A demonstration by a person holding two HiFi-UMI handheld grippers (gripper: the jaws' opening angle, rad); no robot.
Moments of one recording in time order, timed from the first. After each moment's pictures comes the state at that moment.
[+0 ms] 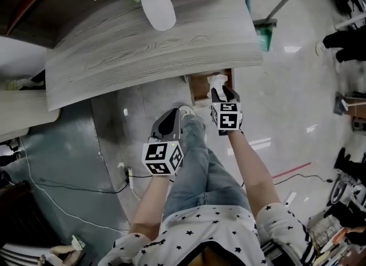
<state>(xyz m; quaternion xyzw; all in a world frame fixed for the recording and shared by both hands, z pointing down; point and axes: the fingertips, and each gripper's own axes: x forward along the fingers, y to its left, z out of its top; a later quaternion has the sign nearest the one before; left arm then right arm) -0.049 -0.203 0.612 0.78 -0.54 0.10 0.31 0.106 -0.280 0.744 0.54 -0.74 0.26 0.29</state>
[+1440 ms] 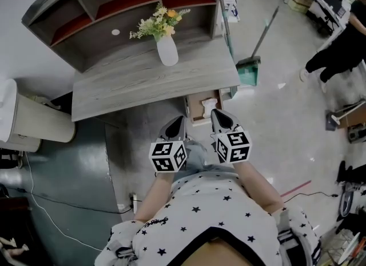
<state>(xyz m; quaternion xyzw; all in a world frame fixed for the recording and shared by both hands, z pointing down) -0.026 -0.158 0.469 0.82 -0.52 0.05 0.25 0.082 -0.177 0.466 0.51 -0.83 0.18 0.12</state>
